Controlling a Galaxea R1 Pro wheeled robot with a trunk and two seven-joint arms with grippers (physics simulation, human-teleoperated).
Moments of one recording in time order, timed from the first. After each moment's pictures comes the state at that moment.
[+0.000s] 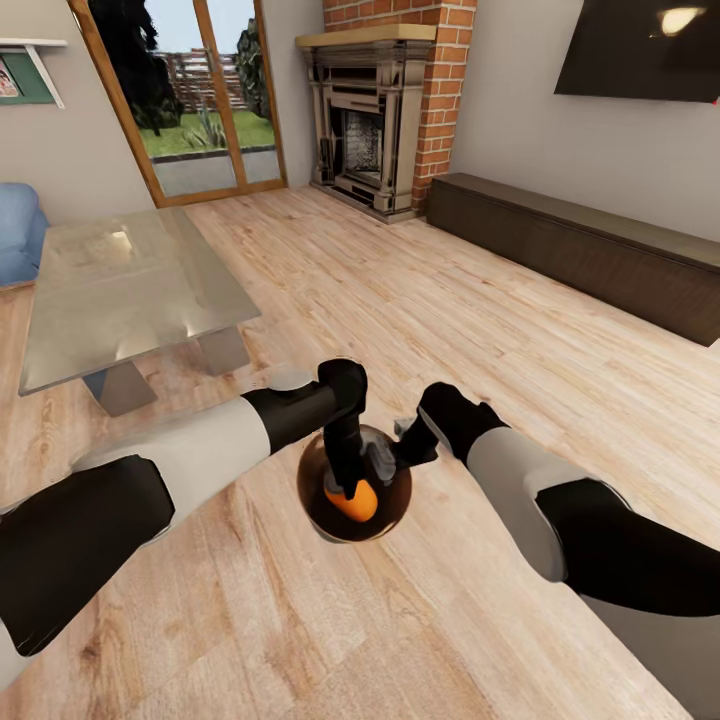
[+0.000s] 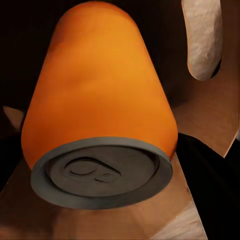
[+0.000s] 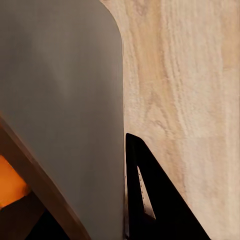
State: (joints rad) left arm -1.44 -0.15 -1.28 -0.63 -0.30 1.05 -1.43; right arm -1.31 0.17 0.17 -0.22 0.25 1.04 0.54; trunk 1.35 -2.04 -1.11
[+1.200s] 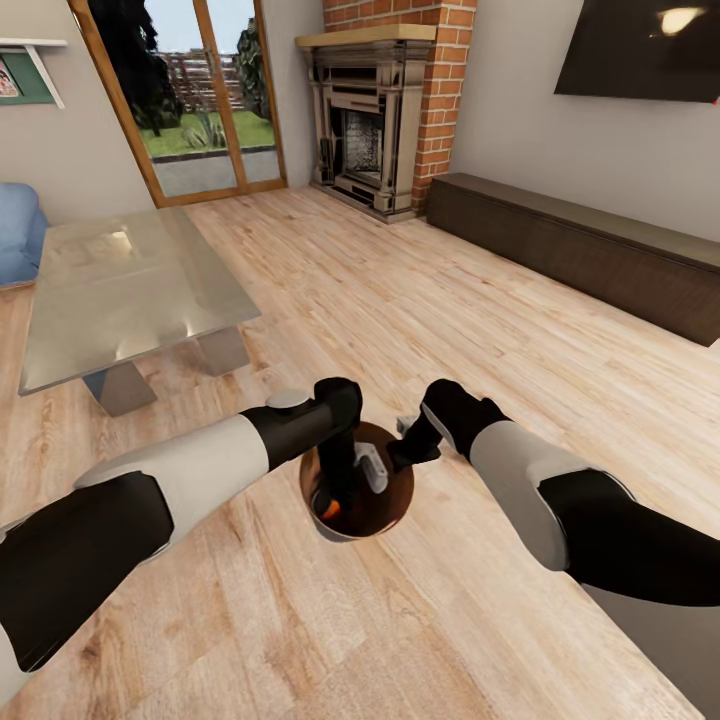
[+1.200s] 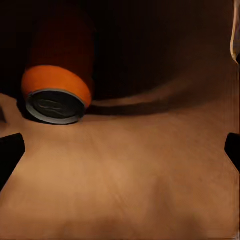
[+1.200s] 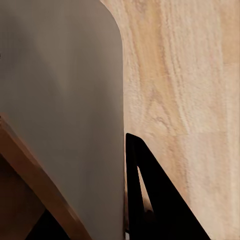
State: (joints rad) left arm -1.39 -0.14 -1.28 -0.61 -0.29 1.05 -1.32; right arm -1.34 0.16 0.15 -0.17 0.25 1.04 0.54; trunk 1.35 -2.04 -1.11
